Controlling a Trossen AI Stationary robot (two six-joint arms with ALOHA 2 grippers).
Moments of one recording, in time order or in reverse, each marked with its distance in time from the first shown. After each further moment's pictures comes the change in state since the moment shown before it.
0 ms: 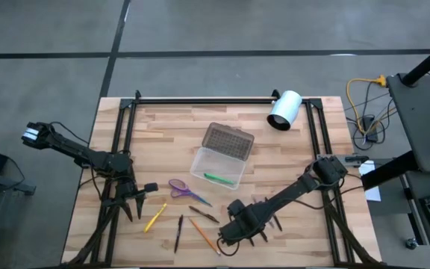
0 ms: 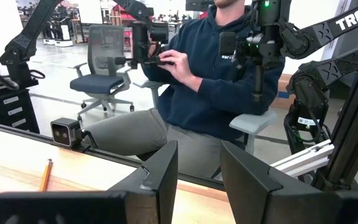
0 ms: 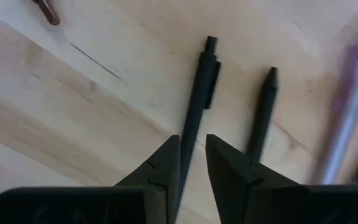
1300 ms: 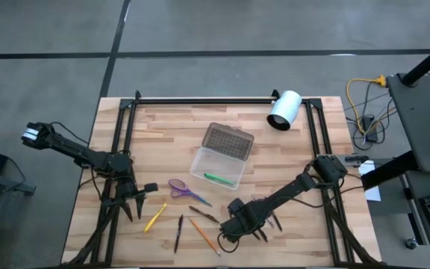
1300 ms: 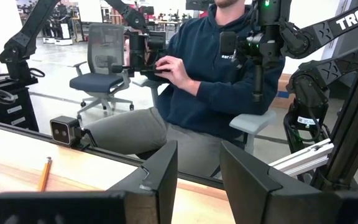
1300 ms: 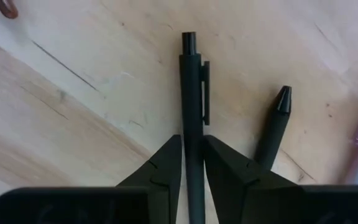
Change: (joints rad) left arm 0.000 0.000 -0.003 -0.004 0.000 0.000; right arm -0.026 0.000 -0.124 0.112 -0.021 -0.085
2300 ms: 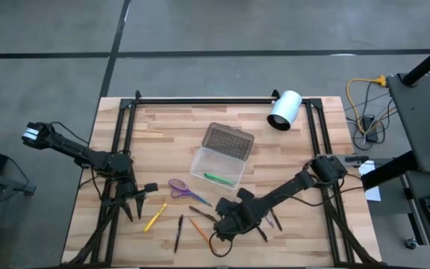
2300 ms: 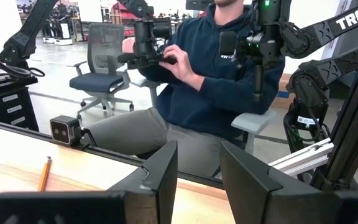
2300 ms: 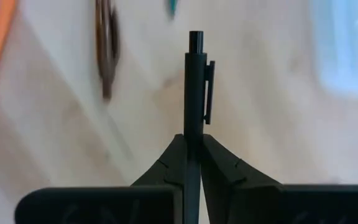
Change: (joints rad) left arm 0.000 0.000 -0.002 0.001 0.000 0.000; right arm -0.017 0.006 0.141 -0.025 0.297 -0.432
